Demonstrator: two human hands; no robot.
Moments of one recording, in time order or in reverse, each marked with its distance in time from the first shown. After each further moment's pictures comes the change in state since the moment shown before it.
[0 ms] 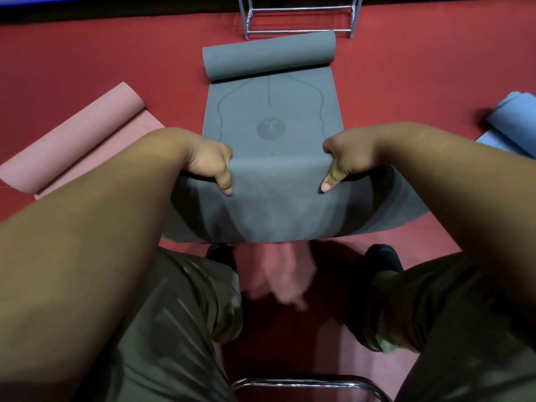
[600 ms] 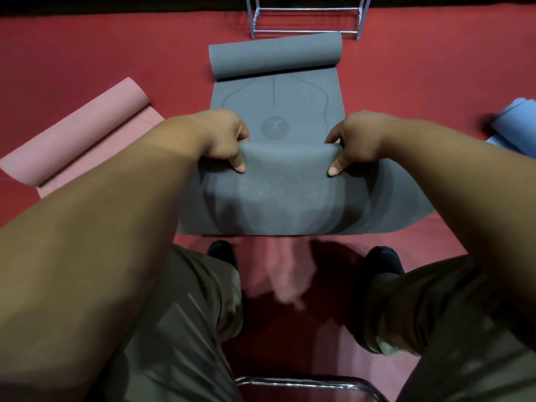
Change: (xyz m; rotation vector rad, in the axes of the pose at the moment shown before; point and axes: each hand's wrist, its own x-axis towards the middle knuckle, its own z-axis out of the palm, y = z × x) left_hand 0.002 0.012 -0.021 0.174 0.314 0.073; right_hand 0.009 0.002 -0.011 -0.069 0.215 0.033
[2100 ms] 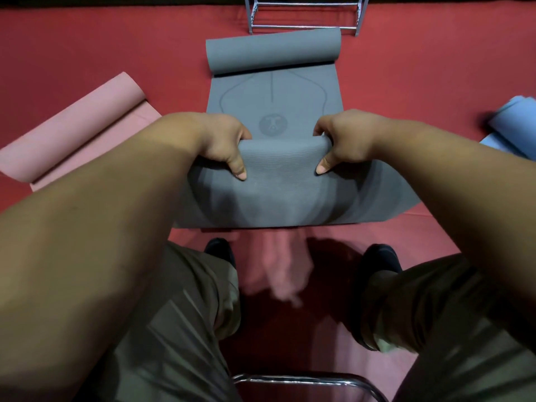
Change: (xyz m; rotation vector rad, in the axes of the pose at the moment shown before) left_hand 0.001 0.004 0.005 -0.022 -0.124 0.013; right_hand 0.006 -0.011 0.009 0.001 0.083 -0.070
